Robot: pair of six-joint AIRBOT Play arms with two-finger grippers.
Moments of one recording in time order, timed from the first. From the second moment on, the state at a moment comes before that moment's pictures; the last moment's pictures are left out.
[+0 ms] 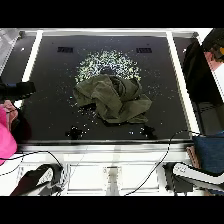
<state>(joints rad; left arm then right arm) 0.16 -0.91 1.22 1.43 -1.28 -1.58 -0.54 -1.34 2.03 -0.66 1.66 1.44</state>
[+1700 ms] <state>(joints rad) 0.19 -0.99 0.75 1.04 -1.04 -1.25 -0.53 -1.38 2.00 -0.52 1.53 1.45</state>
